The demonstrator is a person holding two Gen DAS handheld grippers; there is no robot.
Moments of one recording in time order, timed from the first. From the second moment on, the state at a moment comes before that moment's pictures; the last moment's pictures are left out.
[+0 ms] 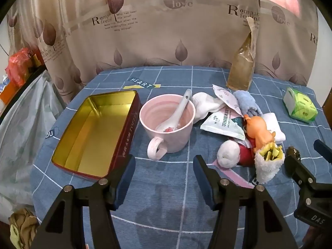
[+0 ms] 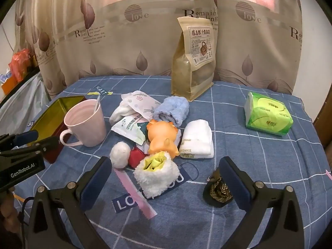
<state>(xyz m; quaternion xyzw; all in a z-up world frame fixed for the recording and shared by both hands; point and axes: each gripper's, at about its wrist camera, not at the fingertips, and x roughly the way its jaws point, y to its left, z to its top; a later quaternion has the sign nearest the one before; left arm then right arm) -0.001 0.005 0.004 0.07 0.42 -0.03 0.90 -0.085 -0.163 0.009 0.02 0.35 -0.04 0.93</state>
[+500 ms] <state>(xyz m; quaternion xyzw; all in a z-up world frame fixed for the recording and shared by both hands) 0.000 0.002 0.001 0.08 0.43 -0.03 0.90 -0.084 -0.163 0.007 0.02 0.36 -0.04 0.93</state>
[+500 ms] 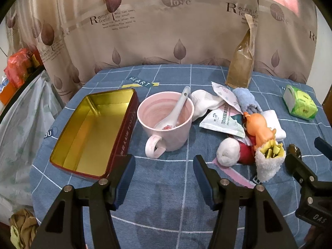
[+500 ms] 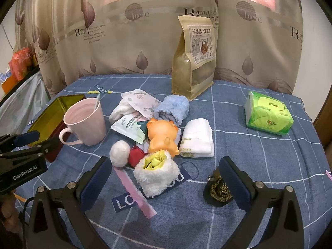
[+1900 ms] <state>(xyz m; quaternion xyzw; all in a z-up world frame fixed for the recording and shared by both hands) 0.006 -0.002 -0.021 0.08 0.44 -0.04 0.89 -0.082 -0.190 0.004 0.01 0.37 -0.08 0.93</state>
